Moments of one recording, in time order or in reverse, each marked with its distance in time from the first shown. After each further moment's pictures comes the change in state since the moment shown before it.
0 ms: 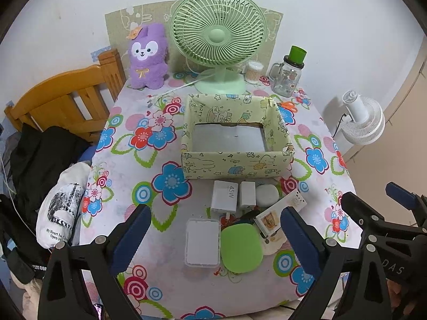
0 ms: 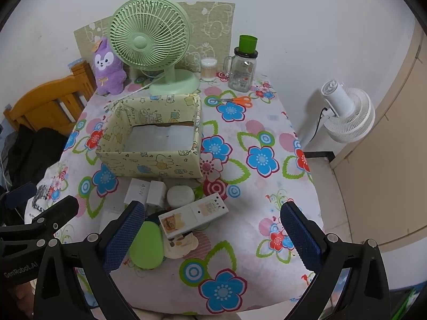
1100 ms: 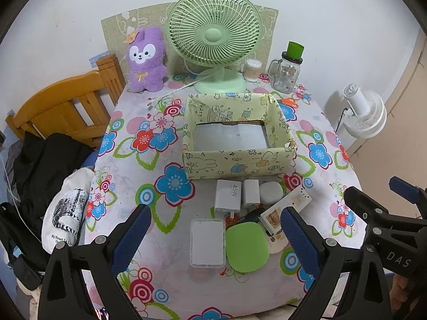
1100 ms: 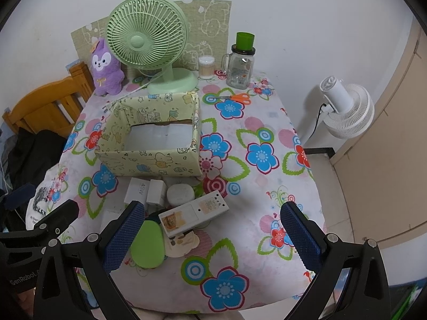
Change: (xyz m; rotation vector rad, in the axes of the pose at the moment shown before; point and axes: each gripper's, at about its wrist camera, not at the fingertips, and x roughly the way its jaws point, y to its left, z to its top) left arm 0.003 -0.004 -0.006 0.042 -0.004 0.022; right arm 0.002 0.000 -0.004 0.015 0.006 0.003
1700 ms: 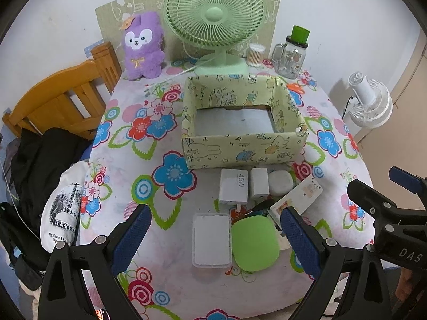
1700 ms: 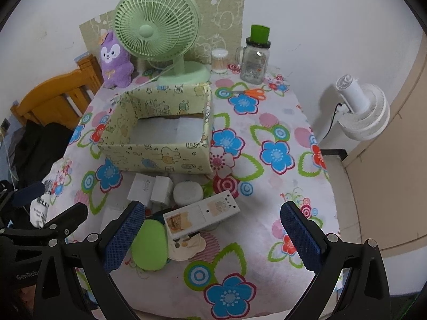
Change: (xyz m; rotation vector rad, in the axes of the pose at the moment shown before) left arm 0.034 0.003 -0.007 0.016 0.061 0.011; right arm 0.032 0.002 0.000 -0.034 0.029 0.074
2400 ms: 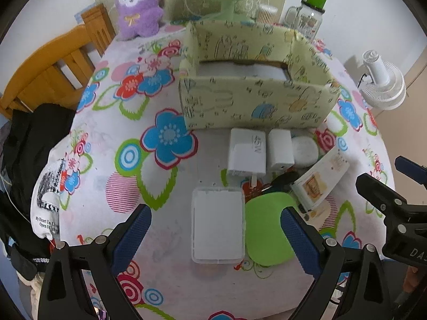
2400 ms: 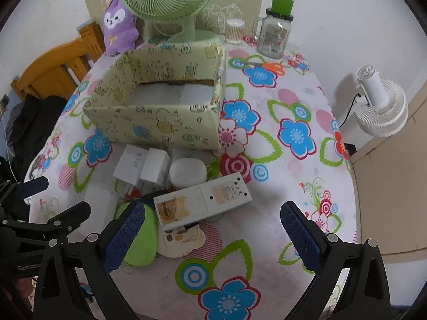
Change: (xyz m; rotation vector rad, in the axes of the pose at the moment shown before) left arm 0.065 0.011 -0.023 -0.019 0.156 -0.004; right arm 0.061 0.006 -0.016 -0.069 0.109 0.015
